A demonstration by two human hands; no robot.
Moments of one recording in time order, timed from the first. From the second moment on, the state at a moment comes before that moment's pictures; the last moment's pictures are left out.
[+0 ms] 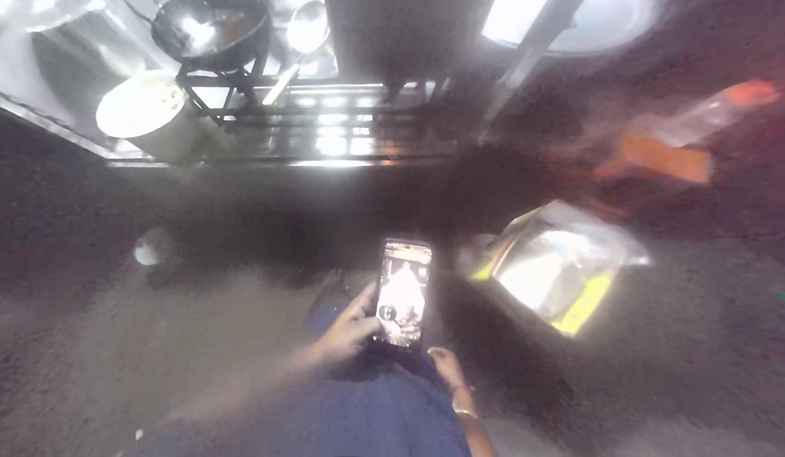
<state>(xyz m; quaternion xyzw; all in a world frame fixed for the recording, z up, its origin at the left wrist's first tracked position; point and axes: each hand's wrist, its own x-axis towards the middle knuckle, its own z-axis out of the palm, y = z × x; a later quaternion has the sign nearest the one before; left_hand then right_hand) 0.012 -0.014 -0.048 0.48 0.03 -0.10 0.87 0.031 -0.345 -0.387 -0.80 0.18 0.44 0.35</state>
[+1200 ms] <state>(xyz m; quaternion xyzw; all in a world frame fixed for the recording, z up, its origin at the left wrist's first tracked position) -0.086 0.155 -0.056 0.29 0.24 0.25 0.89 0.182 -0.101 -0.375 -0.83 -0.15 0.52 0.09</state>
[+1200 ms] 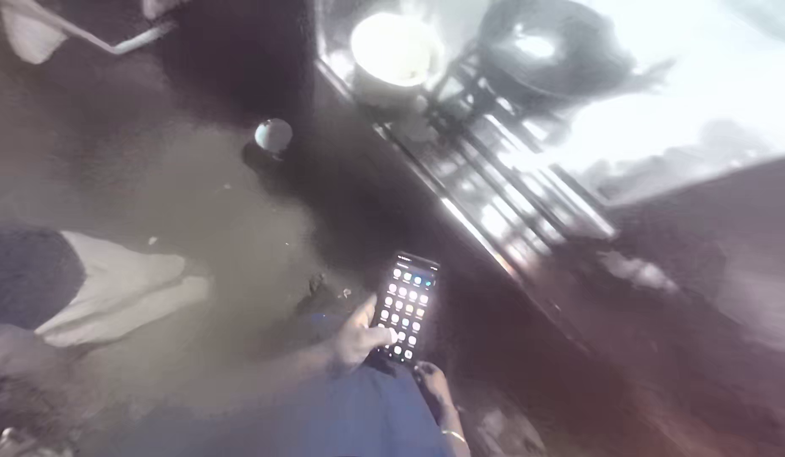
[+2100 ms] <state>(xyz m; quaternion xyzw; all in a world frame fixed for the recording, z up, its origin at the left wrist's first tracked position) -0.288 0.271 -0.089 0.25 0.34 0.51 0.75 -0.132 0.422 -0.059 -0.29 -0.55 0.71 0.34</state>
